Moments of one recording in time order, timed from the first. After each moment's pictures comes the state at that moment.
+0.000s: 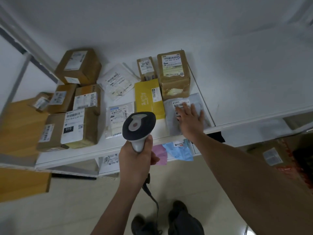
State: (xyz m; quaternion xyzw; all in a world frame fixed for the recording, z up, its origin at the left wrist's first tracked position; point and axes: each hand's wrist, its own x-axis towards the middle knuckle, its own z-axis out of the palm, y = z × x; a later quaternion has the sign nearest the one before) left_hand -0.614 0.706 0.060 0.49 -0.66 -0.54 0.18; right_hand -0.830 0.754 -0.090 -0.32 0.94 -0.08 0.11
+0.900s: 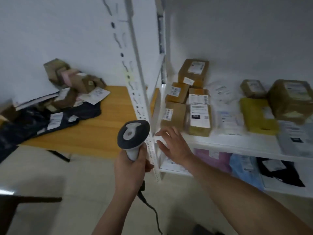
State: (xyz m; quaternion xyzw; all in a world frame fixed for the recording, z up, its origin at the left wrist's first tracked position) left_hand -0.252 0.516 0.103 0.56 -0.58 -0.50 0.32; right_hand -0.434 0.502 -0.022 -0.67 0.67 -0.32 -0.04
